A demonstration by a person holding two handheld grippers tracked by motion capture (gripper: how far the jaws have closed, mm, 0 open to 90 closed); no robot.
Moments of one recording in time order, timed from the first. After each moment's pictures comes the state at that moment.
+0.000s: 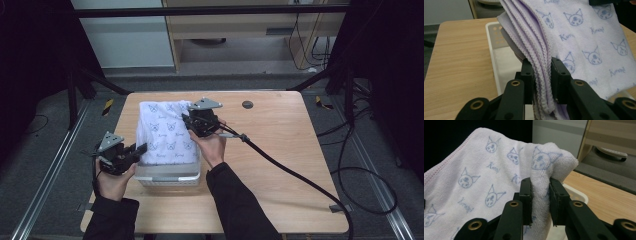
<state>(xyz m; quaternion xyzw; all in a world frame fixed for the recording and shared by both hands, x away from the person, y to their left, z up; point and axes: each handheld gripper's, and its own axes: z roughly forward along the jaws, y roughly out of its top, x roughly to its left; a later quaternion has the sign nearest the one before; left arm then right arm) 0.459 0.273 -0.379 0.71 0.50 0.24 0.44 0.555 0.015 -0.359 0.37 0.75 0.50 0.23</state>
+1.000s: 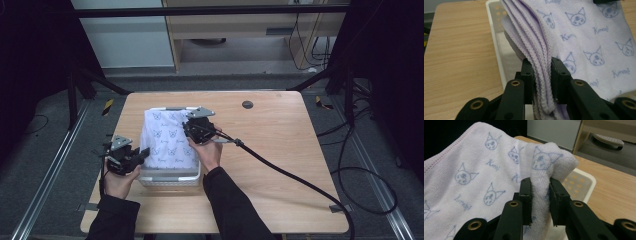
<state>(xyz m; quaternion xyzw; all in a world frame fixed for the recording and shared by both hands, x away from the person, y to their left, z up) 0.476 0.271 -0.410 0.73 0.51 0.23 0.39 0.566 0.027 -0.401 0.39 0.76 0.47 0.23</state>
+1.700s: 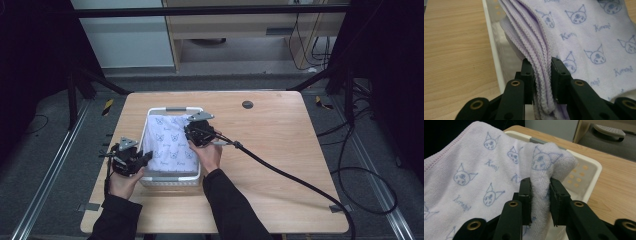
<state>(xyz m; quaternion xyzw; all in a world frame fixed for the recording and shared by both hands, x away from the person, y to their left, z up) 0.484 0.265 -0.427 0.74 0.51 0.22 0.36 0.572 0.028 -0.423 0.40 0.77 0.45 0.22</state>
